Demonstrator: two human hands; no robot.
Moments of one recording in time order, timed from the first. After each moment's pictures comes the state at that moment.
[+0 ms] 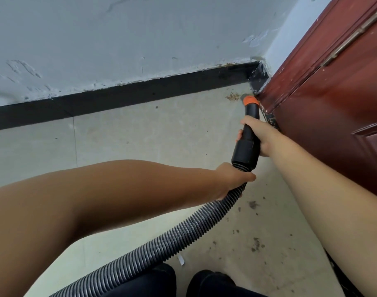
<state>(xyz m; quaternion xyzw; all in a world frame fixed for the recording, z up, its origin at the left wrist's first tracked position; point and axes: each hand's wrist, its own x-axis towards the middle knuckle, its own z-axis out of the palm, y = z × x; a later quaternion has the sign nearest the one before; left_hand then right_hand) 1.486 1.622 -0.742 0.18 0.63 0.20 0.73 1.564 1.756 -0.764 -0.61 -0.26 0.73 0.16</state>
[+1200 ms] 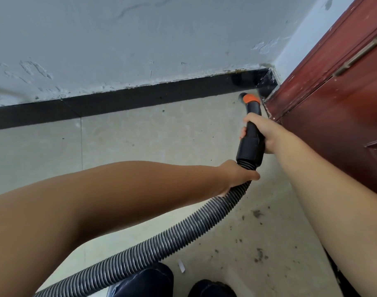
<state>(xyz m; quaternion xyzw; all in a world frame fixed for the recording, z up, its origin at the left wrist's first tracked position) 1.472 1.639 -0.738 0.20 0.63 0.19 0.72 1.547 1.778 -0.762 -0.60 -0.26 0.74 0.15</state>
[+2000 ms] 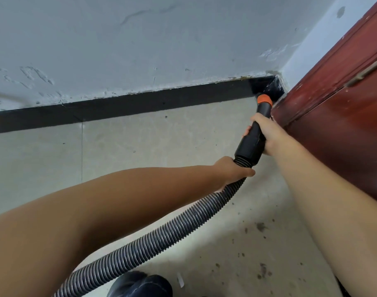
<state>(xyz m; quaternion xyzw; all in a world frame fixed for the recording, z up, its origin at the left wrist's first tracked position) 1.453 1.667 -0.755 0.24 0.67 0.20 0.68 1.536 1.803 -0.779 -0.62 -0.22 0.72 0.23</state>
